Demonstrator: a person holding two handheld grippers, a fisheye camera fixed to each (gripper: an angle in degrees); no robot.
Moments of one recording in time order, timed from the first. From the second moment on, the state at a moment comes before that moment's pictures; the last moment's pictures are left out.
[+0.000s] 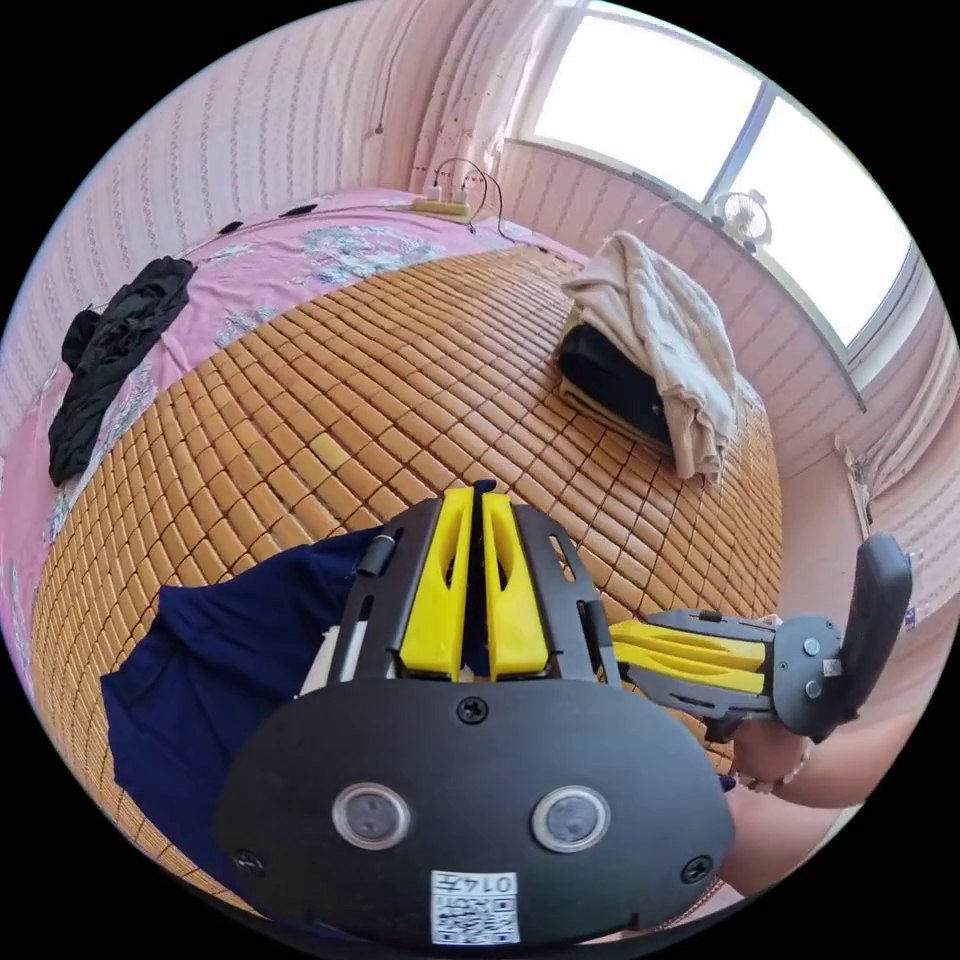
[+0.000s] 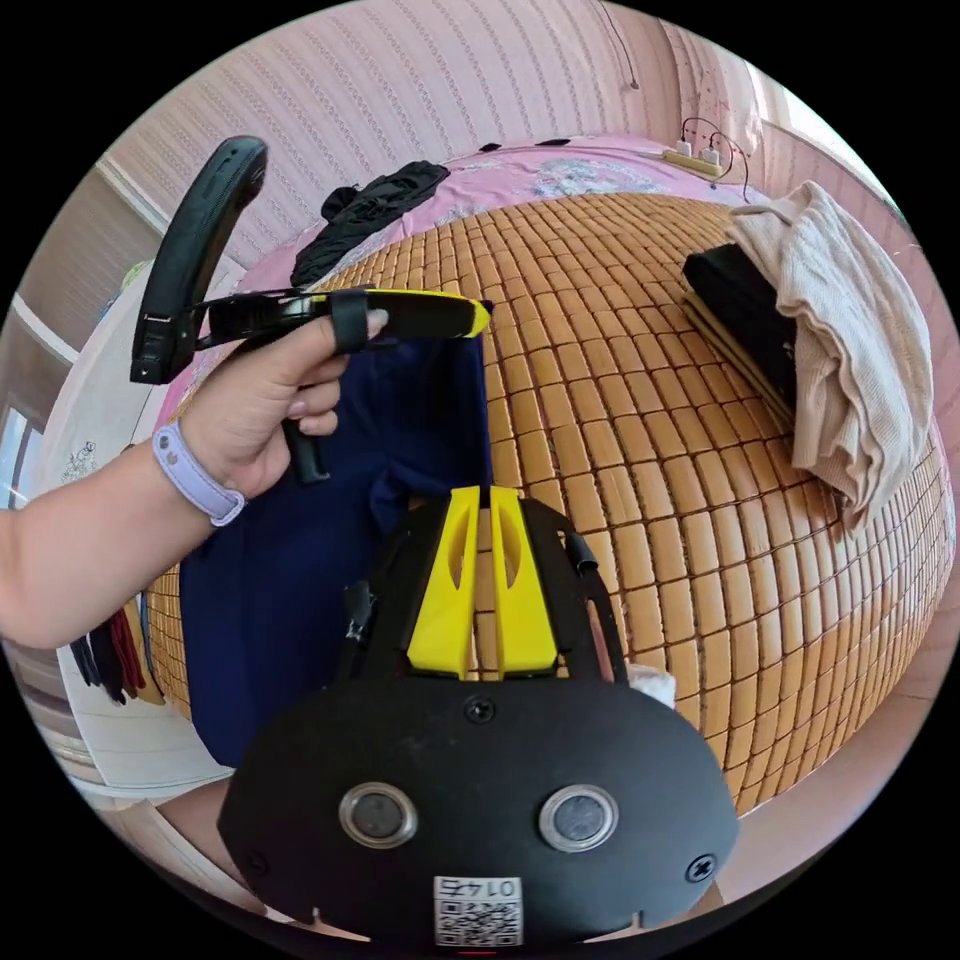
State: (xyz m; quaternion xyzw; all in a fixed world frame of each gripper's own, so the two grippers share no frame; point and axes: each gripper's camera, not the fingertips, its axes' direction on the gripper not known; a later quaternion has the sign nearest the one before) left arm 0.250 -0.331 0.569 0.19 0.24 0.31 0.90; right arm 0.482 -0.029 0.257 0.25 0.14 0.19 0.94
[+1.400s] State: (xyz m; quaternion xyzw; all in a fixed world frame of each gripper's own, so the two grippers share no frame) left arm -0.211 -0.292 0.602 0.20 0.28 -0.02 0.94; right arm 0.587 -0.187 0.199 0.22 0.01 0.12 0.97
